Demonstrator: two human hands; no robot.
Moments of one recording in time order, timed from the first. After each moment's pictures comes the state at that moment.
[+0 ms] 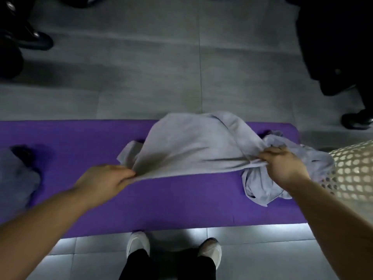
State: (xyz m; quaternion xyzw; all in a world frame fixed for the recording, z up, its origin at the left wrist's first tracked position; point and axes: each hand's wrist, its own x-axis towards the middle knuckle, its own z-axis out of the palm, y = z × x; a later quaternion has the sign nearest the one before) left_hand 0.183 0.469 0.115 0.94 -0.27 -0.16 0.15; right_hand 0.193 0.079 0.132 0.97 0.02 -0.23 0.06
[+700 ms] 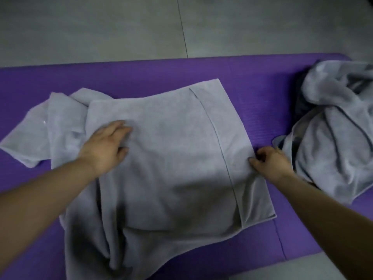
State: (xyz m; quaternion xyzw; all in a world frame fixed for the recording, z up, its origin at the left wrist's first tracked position) left_hand 0.231 0.365 -0.339 0.97 -0.18 -0.11 0.14; right_hand 0.148 0.011 -0.329 0.92 -0.28 -0.21 -0.18
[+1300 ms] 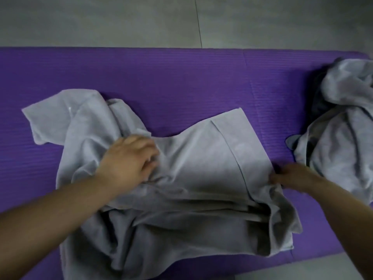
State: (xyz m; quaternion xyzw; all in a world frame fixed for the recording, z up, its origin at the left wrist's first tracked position) left_hand 0.192 0.354 -0.331 0.94 -0.31 -0.08 0.14; right_hand 0.143 0.008 -0.298 0.87 -0.21 -0.45 -0.07
